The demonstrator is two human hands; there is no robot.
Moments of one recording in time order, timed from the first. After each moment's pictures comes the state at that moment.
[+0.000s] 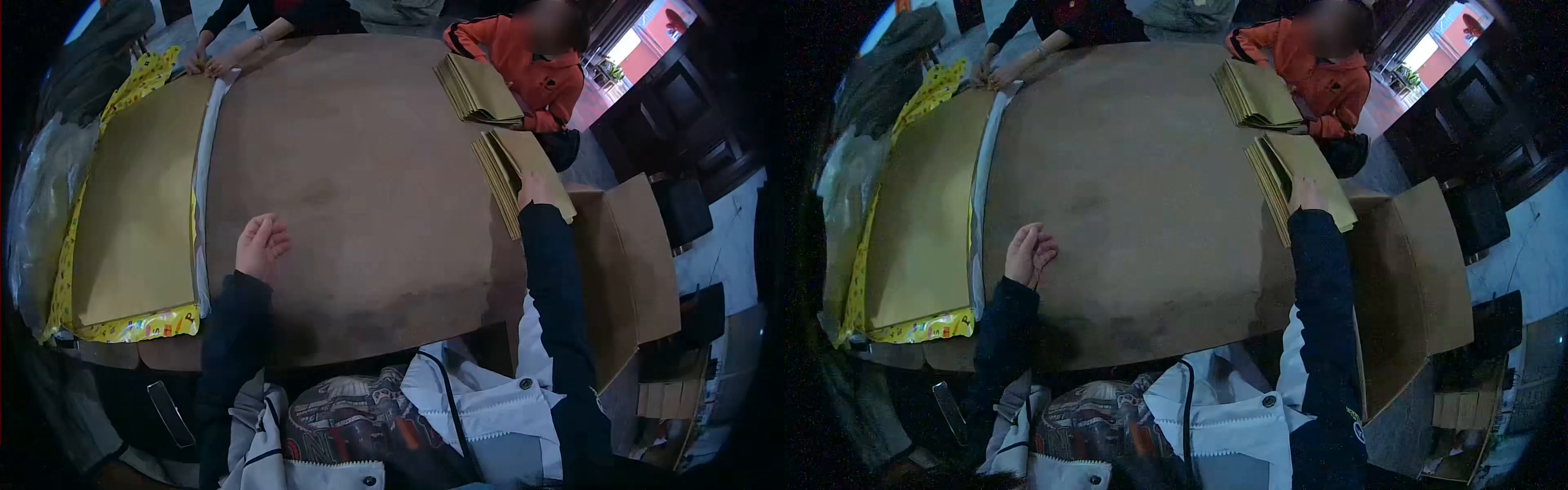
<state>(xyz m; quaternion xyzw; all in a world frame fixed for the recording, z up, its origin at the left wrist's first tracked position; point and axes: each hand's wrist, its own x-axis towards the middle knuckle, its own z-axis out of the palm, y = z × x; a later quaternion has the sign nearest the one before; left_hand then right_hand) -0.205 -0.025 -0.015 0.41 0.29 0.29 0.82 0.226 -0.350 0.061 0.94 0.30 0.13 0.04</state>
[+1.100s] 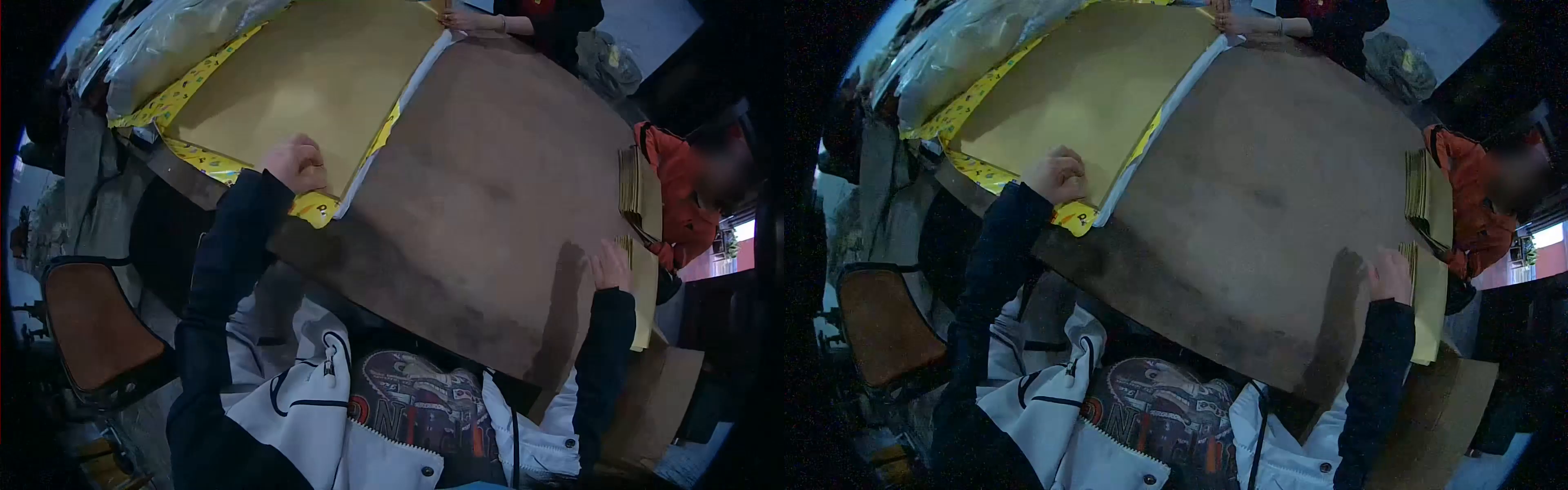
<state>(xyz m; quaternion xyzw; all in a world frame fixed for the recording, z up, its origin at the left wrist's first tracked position) -0.409 0.035 0.053 0.89 0.38 0.21 0.15 0.144 -0.254 0.075 0.82 0.57 0.09 0.01</state>
